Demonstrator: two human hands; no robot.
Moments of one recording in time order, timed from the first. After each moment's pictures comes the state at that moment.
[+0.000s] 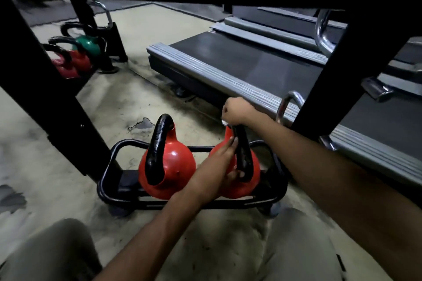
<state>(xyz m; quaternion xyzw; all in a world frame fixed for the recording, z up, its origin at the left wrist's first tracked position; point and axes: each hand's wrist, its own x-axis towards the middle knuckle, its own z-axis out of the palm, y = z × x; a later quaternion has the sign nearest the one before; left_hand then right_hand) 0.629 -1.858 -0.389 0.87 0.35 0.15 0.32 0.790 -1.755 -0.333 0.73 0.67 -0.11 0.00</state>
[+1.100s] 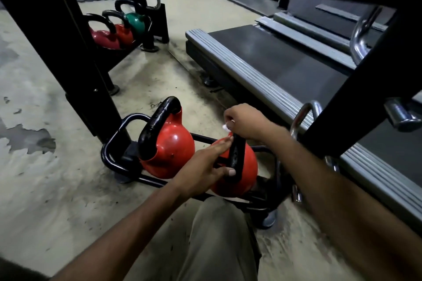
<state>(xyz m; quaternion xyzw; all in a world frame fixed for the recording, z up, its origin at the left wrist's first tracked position) 0.643 -1.881 -0.396 0.76 0.43 0.25 0.41 0.818 -1.772 -0.354 0.57 0.81 -0.09 -0.01</state>
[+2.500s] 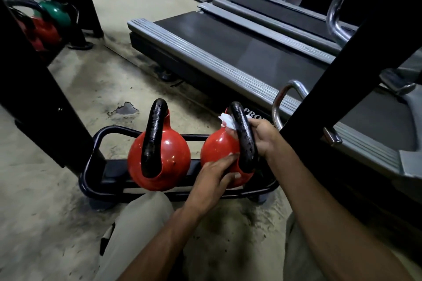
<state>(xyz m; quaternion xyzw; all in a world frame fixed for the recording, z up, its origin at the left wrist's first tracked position) 0.619 -1.866 -0.489 0.80 0.32 0.29 0.41 0.791 -1.833 -0.389 0.47 0.05 -0.66 -0.58</state>
